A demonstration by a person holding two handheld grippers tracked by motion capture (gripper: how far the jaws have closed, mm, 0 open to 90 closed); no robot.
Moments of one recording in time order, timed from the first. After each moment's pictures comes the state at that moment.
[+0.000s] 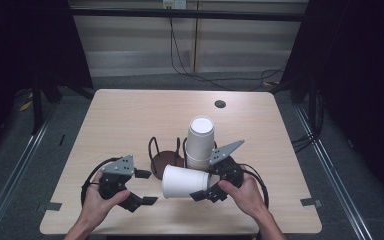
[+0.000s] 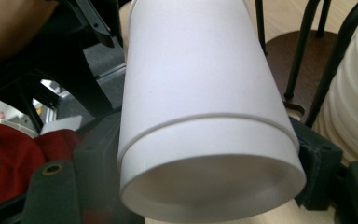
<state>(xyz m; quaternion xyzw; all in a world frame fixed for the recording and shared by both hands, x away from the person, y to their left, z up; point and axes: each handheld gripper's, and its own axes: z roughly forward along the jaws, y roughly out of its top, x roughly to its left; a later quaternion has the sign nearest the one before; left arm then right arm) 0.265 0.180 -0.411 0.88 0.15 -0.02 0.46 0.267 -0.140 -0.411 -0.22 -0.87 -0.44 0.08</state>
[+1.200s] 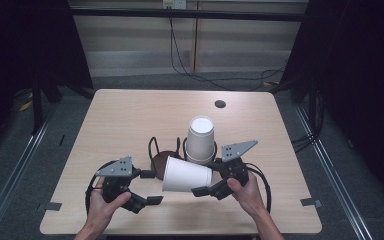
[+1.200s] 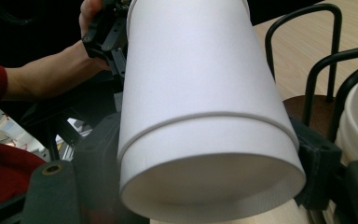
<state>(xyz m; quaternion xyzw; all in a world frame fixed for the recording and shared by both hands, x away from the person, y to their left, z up) 0.259 0.175 -0.419 0.83 0.16 -0.04 0.54 0.268 -0.154 -0.411 -0.18 -0.81 -0.56 0.08</state>
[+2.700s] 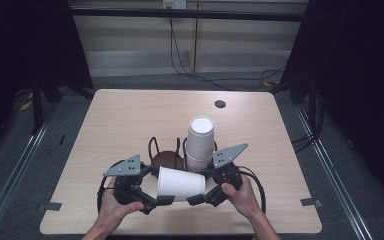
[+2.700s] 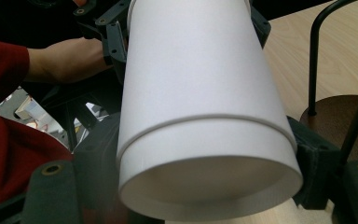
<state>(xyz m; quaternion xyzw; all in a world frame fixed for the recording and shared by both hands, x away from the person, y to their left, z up) 0.258 0.151 -0.417 0.79 0.15 -0.05 0.59 0.264 -0.138 -0.418 -0.14 -0.82 -0.55 0.11</state>
